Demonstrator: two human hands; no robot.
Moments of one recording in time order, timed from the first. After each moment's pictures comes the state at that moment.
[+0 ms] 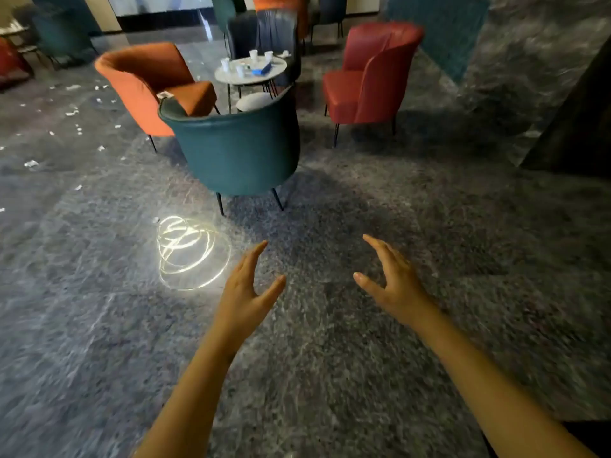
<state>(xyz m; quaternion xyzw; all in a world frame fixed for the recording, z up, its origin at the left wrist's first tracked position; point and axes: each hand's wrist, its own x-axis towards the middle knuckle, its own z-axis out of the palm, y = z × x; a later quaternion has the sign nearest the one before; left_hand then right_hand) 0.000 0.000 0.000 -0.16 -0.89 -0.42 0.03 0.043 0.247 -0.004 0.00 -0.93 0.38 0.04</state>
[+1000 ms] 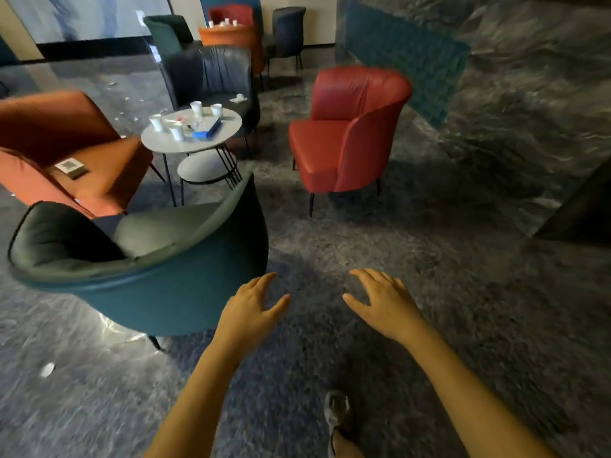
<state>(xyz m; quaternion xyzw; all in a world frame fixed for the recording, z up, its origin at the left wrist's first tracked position) -0.716 0.206 -0.045 -0.21 -0.94 -0.25 -0.09 -0.640 0.437 -0.048 -0.08 -0.98 0.18 -0.04</state>
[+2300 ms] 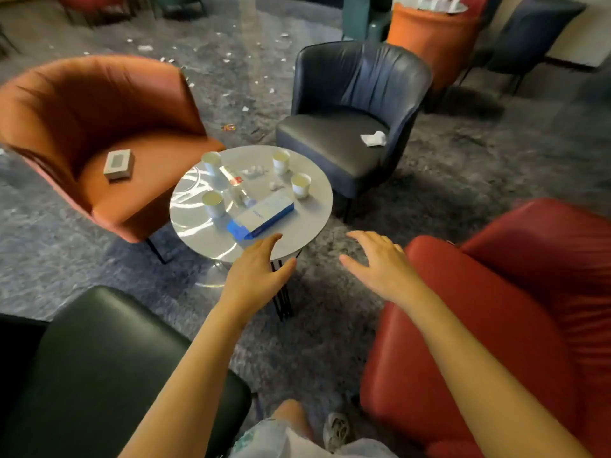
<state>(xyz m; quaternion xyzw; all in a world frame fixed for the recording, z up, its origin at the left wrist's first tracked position) -1.717 0.423 -0.020 0.10 -0.93 -0.34 0.05 -1.795 0.633 -0.011 0.23 -0.95 0.19 -0.07</state>
